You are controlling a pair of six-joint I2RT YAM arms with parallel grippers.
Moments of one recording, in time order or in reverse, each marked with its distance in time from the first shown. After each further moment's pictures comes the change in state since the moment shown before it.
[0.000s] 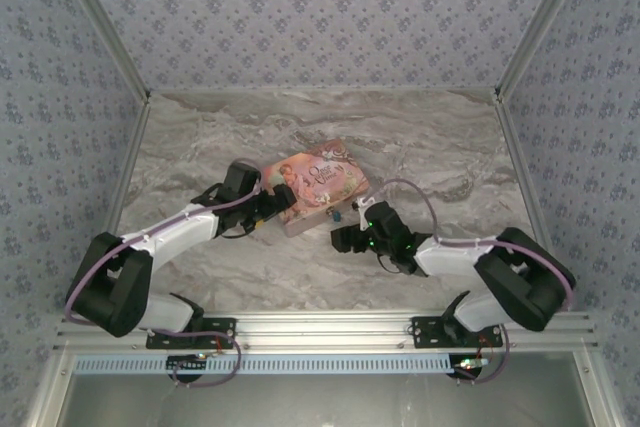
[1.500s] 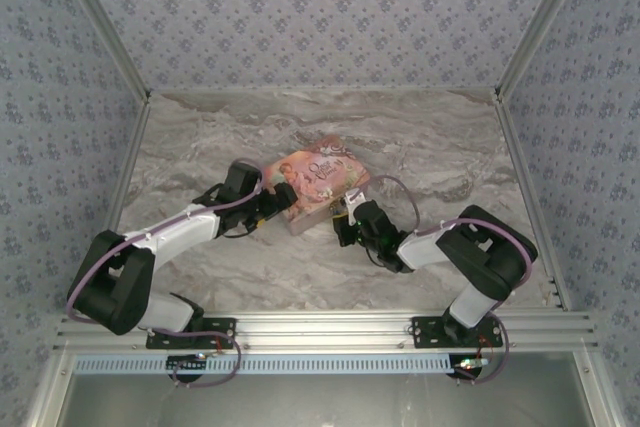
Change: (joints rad) left arm 0.000 0.013 -0.010 0.047 0.001 -0.018; right arm 0.011 0.204 0.030 0.292 0.098 -0.109
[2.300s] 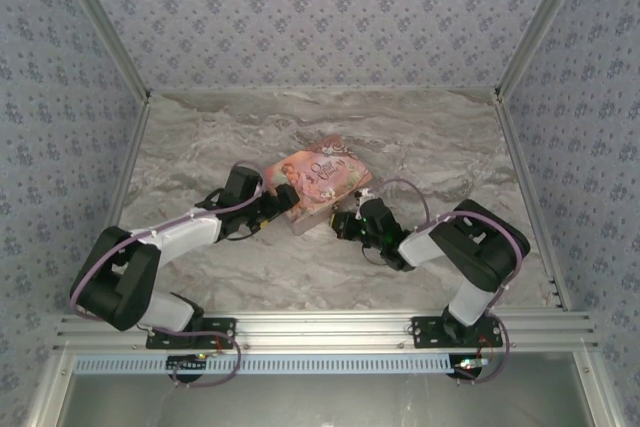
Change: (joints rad) left arm 0.000 0.027 -0.057 0.130 0.034 -0.019; right arm -0.060 0.068 -0.014 0.126 -0.158 0.512
